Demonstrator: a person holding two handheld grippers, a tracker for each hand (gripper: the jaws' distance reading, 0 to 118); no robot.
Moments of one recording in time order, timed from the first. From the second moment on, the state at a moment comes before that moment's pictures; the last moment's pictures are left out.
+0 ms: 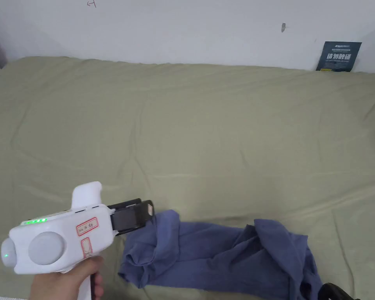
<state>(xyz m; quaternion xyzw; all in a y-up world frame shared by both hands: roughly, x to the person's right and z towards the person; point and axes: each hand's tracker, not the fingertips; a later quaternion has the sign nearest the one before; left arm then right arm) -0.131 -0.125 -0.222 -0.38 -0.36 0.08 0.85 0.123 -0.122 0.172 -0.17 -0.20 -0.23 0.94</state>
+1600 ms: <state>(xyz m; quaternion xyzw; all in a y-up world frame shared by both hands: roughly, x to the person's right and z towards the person) -0.181 -0.261 -0.300 -0.58 -0.40 0.34 0.62 0.087 -0.136 0.129 -0.25 -0.15 -0.24 0.93</state>
